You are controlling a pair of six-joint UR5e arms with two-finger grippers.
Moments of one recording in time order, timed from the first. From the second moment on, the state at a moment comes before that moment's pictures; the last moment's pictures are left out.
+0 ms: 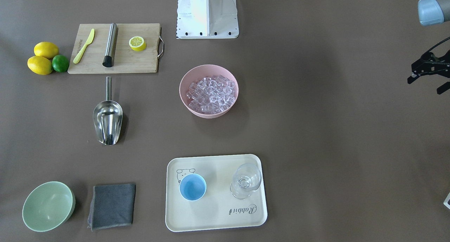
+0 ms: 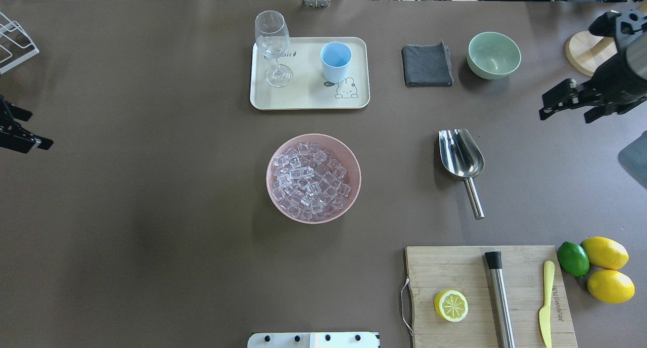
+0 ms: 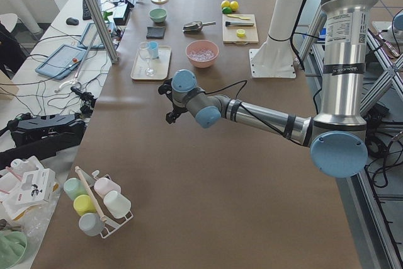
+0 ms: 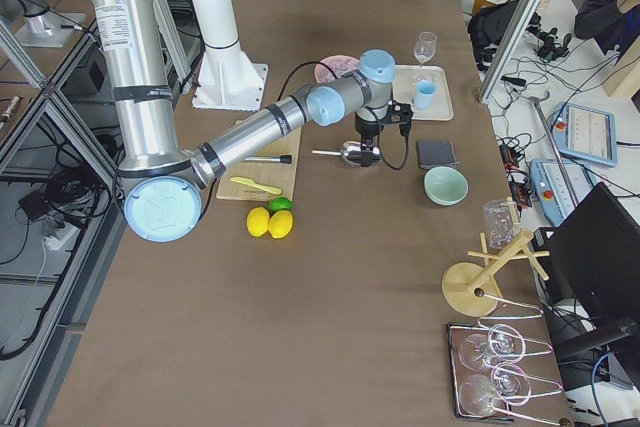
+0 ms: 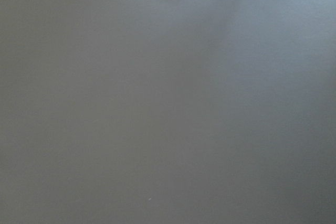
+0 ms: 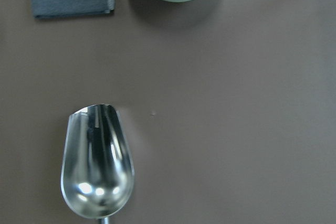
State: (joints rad) left arm -1.15 -1.55 -1.78 -2.18 -2.38 -0.08; right arm 1.12 -1.42 1.95 -1.61 2.28 0.69
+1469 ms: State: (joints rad) left arm -0.84 -1.86 -1.47 -2.75 -2.26 0.25; right arm 0.70 -1.43 1.86 -1.38 2.07 0.94
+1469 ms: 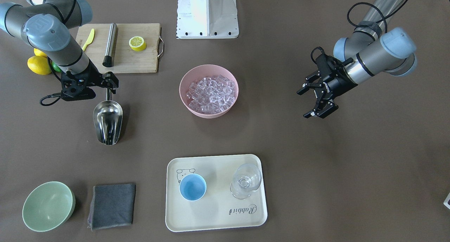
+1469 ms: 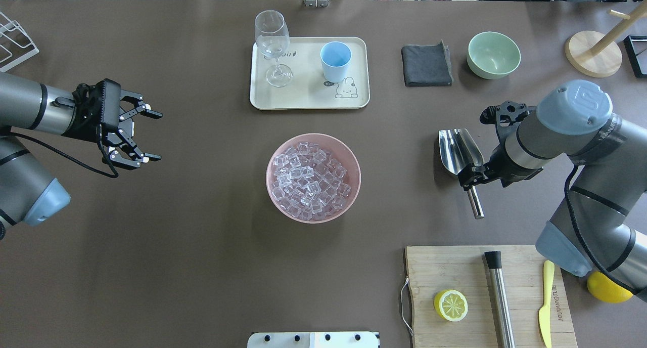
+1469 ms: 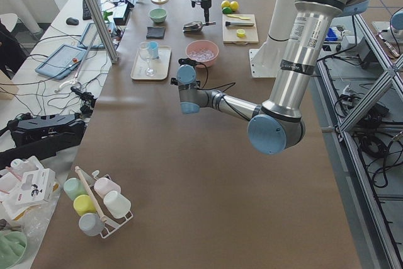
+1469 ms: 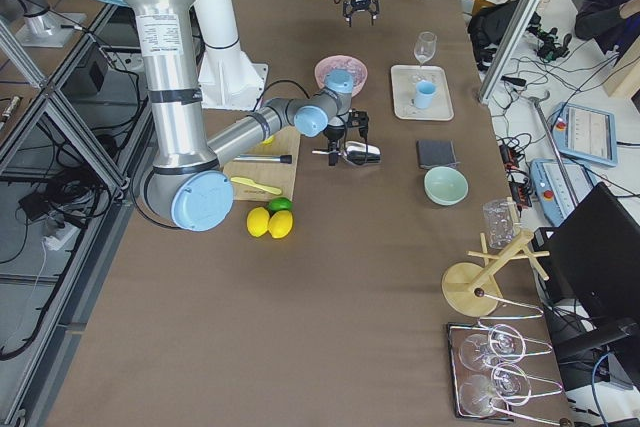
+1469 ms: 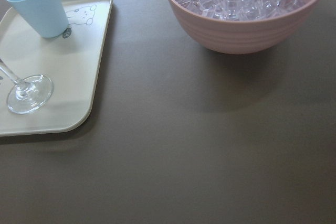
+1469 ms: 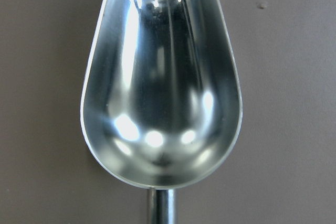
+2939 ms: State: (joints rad) left arm -0.66 -2.00 -1.37 -2.81 -2.17 0.09; right arm 0.65 -1.43 1.86 -1.35 2.06 0.99
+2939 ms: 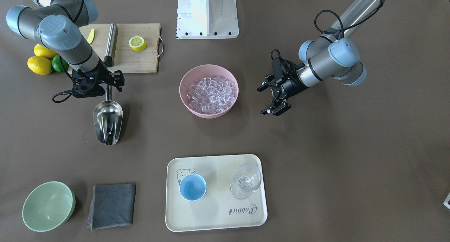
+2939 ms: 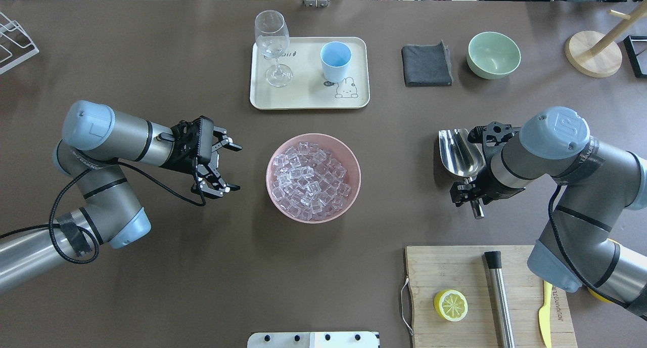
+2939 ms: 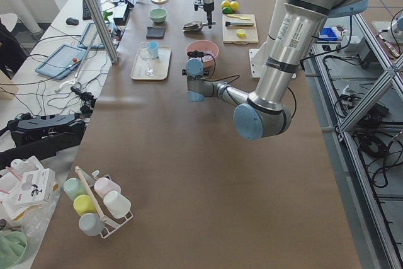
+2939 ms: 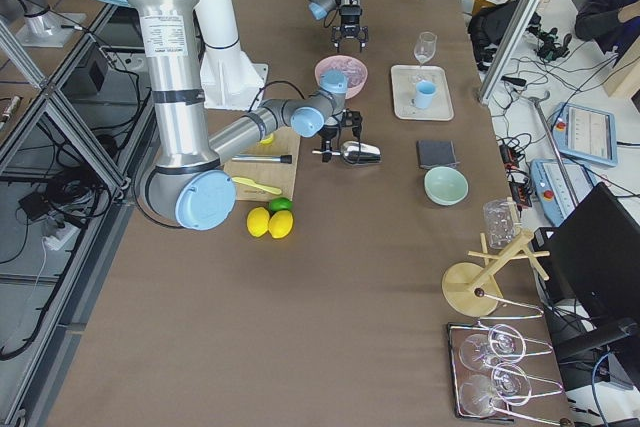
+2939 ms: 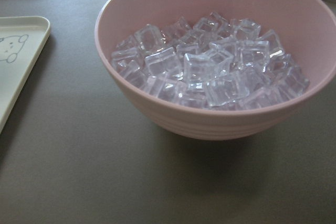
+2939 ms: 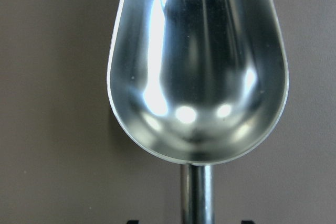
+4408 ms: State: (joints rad) left arm -0.60 -2.06 -1.30 -2.91 -2.14 -0.04; right arm 0.65 -1.49 2.03 -1.52 2.02 0.69
